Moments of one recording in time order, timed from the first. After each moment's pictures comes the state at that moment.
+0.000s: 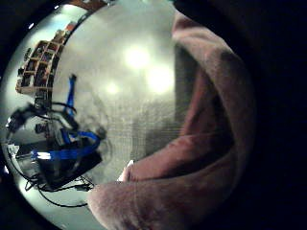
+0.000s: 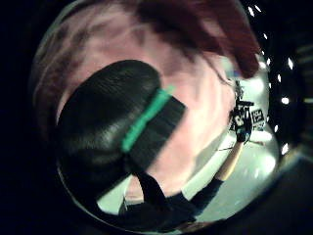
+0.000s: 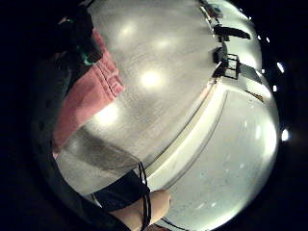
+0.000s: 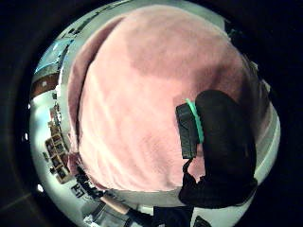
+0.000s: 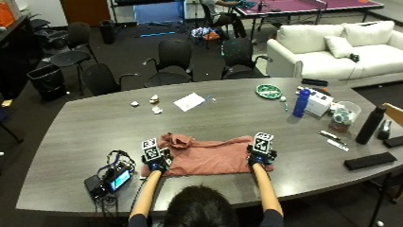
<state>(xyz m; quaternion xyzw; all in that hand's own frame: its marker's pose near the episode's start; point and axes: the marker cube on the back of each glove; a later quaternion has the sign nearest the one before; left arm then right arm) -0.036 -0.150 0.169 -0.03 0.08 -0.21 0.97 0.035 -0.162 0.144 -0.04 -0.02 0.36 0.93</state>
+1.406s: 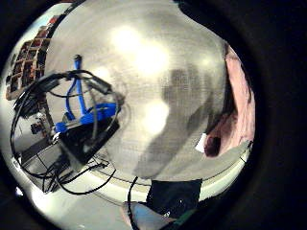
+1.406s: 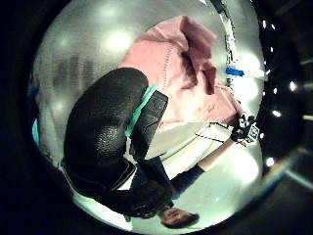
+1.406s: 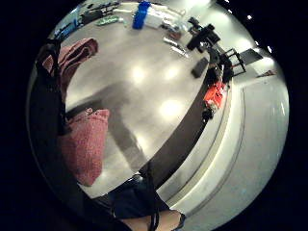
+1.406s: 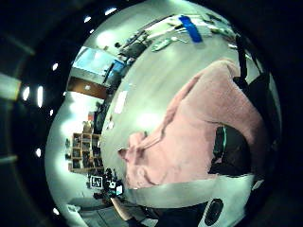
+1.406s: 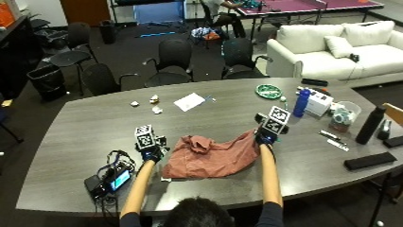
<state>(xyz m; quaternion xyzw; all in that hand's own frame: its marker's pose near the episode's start) -0.045 -0.116 0.112 -0.13 0.15 -0.19 0.96 0.106 -0.137 0.060 0.13 -0.12 0.39 0.91</state>
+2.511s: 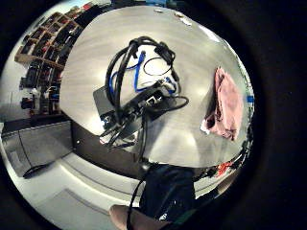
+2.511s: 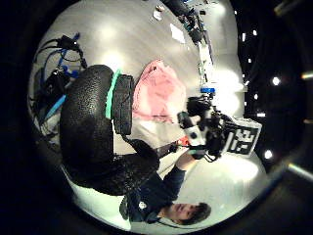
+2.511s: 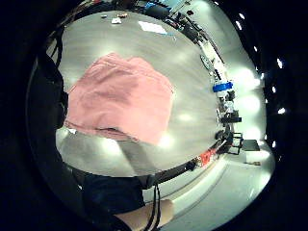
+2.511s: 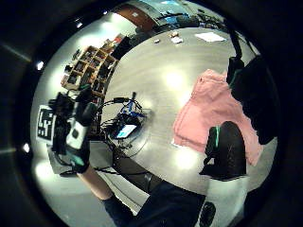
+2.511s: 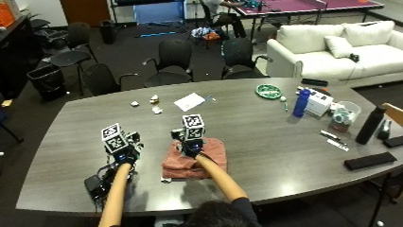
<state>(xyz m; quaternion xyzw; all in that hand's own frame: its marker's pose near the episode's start) -0.167 -0.045 0.042 0.09 0.20 -0.25 0.94 -0.361 -0.210 0.003 0.13 -0.05 -0.04 0.99</state>
